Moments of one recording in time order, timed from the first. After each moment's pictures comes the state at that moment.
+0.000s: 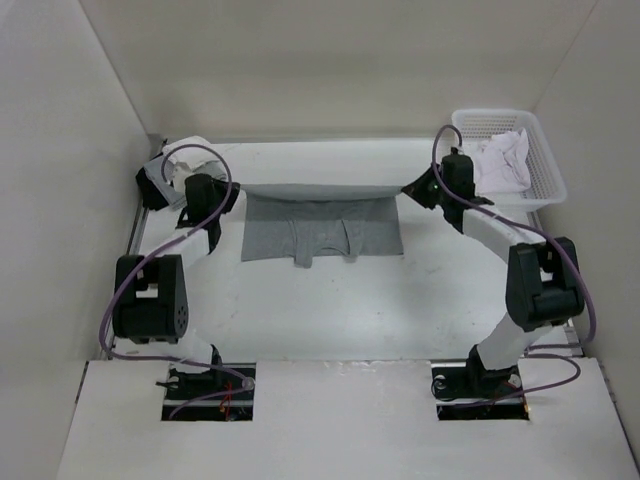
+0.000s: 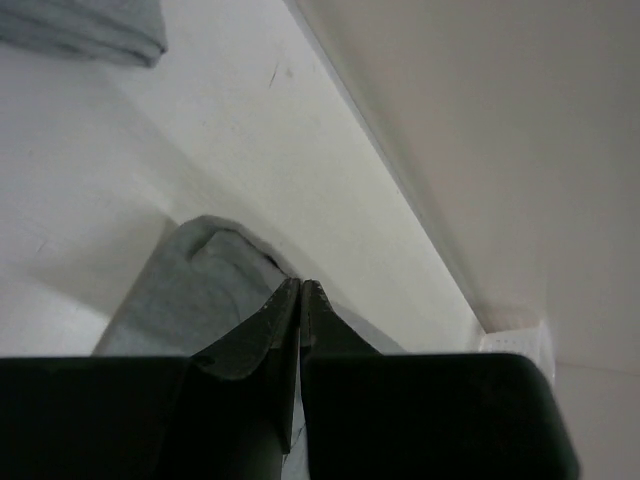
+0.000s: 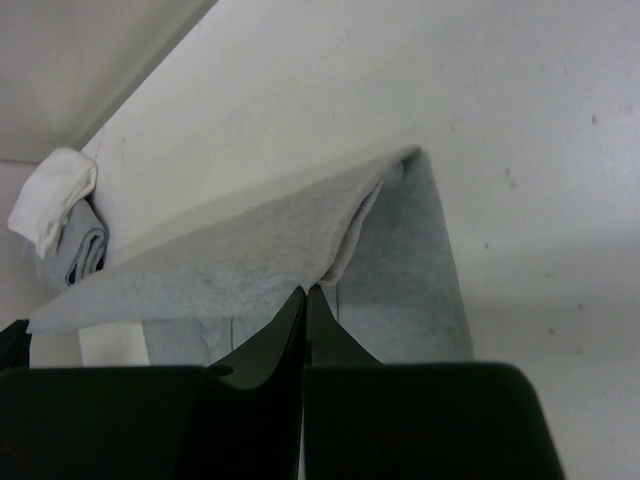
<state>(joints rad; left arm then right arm) -0.01 1.64 0.92 0.36 -0.04 -1.04 0.17 1.72 1.15 0.05 -0.14 0.79</state>
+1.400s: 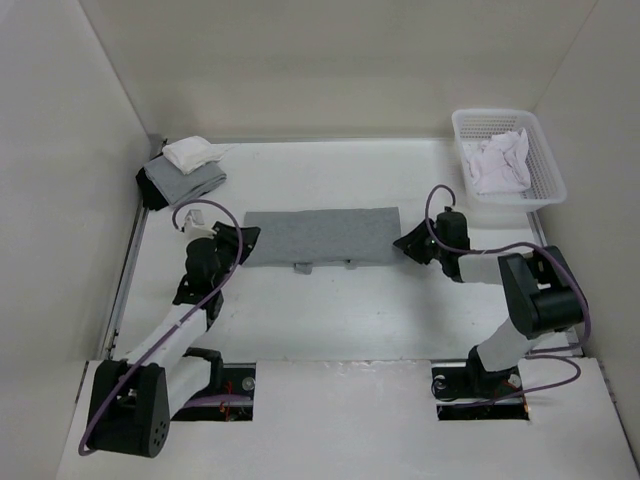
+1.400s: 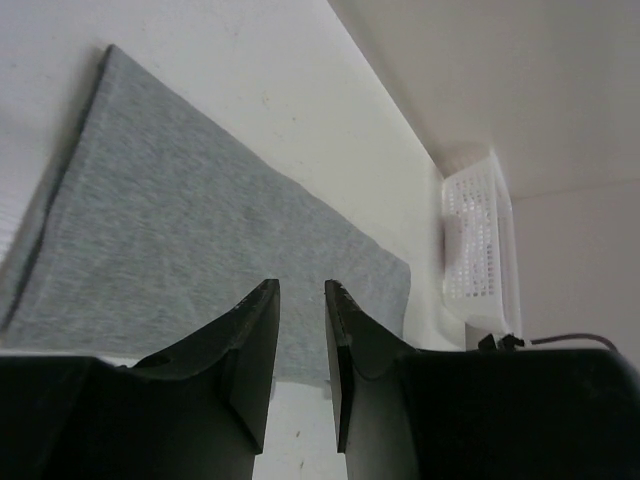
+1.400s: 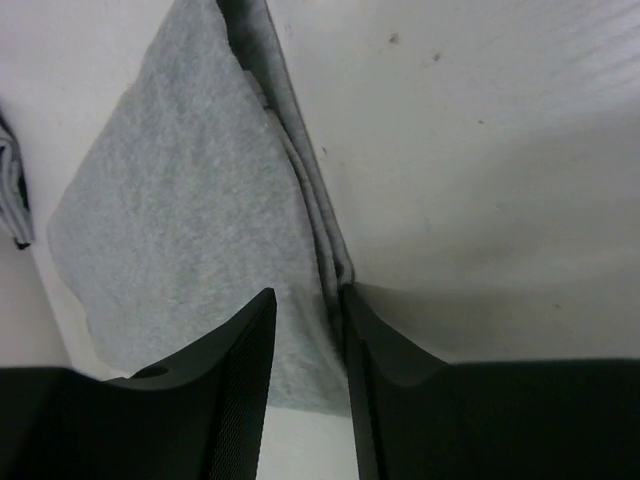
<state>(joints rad) -0.13 0.98 0.30 0.46 0.08 -1.01 0.20 1.60 0.58 0.36 -0.20 0.91</state>
